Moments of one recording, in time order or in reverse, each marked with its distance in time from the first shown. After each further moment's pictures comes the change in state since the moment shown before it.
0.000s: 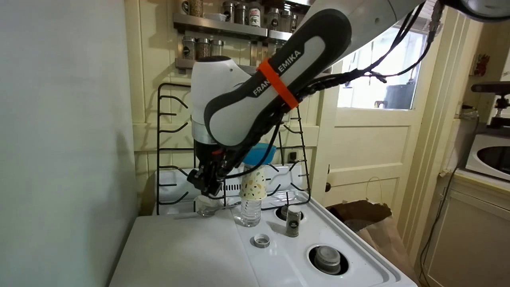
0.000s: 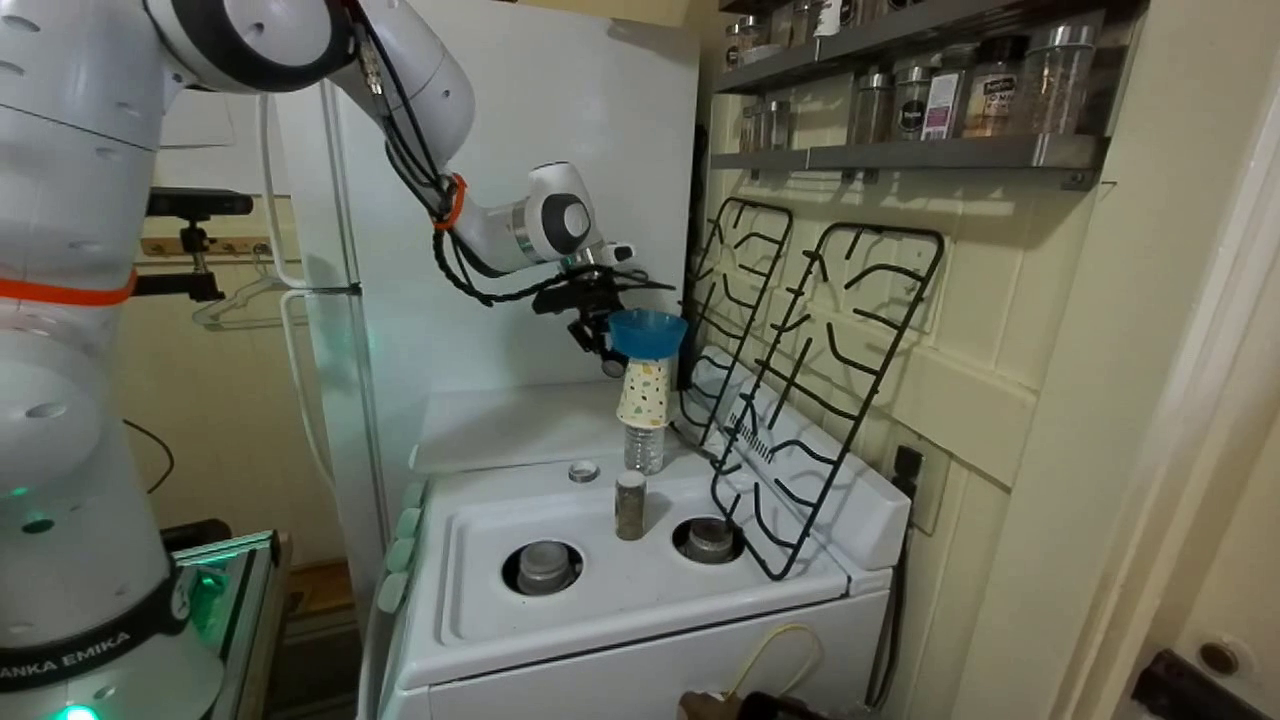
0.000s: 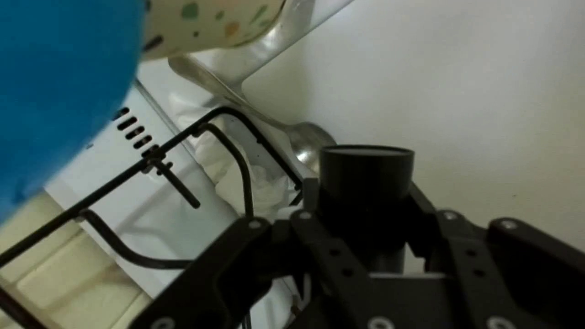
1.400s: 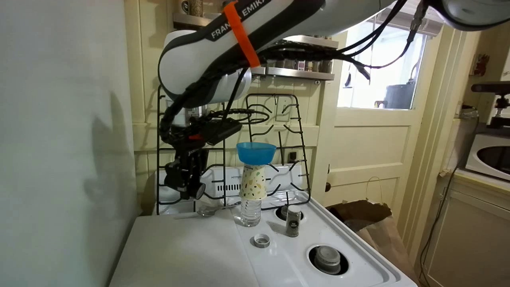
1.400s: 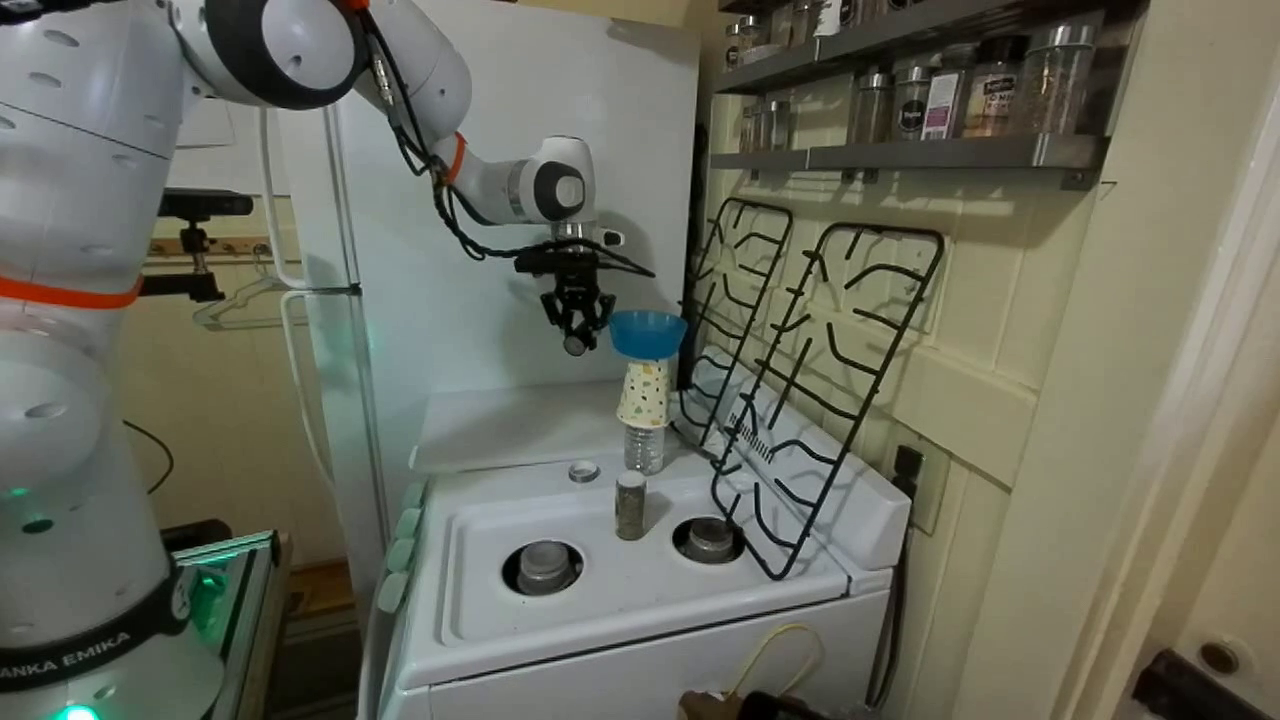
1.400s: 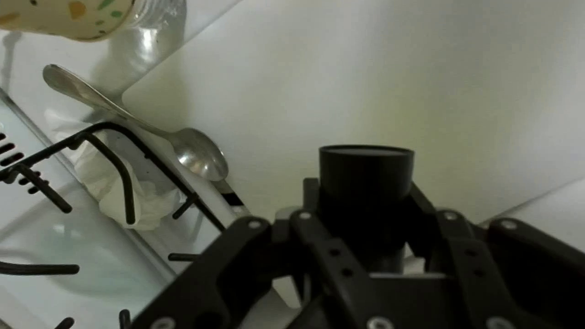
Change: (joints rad) arm -0.005 0.044 0.111 0.192 0.282 -0.335 -0.145
